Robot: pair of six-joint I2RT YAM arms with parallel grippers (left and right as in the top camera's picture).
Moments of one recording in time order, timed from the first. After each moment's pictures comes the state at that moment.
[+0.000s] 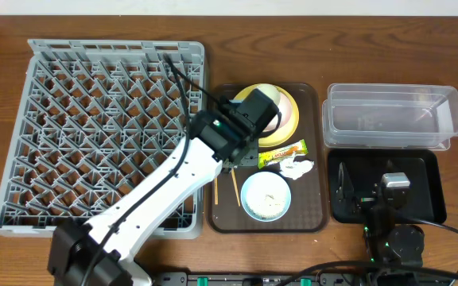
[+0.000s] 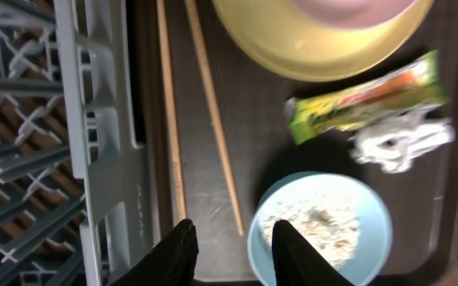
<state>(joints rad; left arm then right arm) -0.73 1.62 1.43 -1.13 -0.13 -0.70 0.12 0.02 0.01 -0.07 0.04 0.10</state>
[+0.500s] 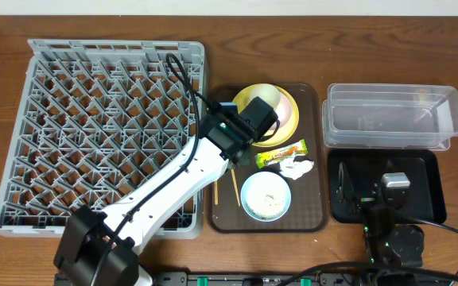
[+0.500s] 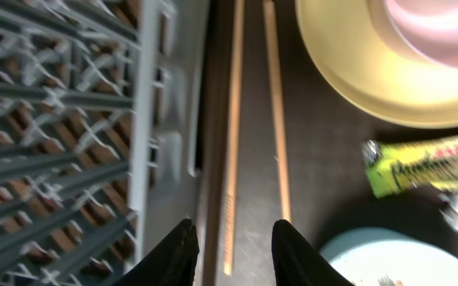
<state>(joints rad) -0.73 1.65 1.34 -1.08 -0.33 -0.77 0.12 0.02 0.01 -0.07 0.04 0.10</state>
